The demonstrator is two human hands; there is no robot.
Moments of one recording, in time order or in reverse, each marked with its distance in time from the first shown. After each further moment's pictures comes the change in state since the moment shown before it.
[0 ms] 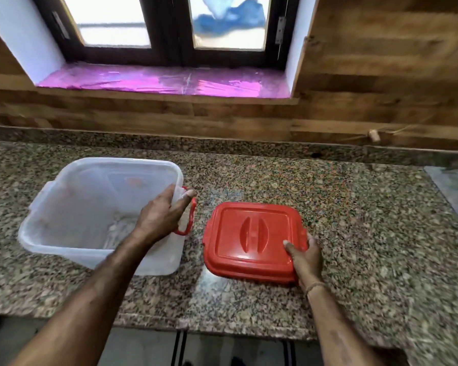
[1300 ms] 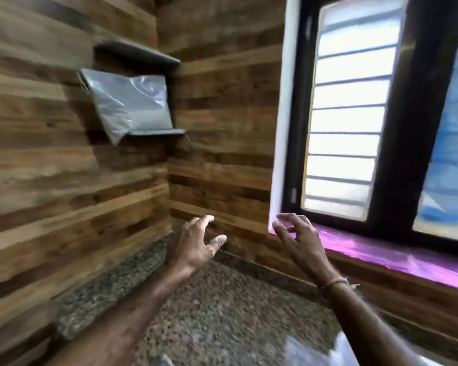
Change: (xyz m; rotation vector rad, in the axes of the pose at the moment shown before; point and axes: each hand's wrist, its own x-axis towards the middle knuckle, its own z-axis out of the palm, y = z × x) left_hand 0.003 -0.310 -0.479 0.126 0.684 0.066; right_hand -0.338 -0.442 0.498 -0.173 -0.447 -1.178
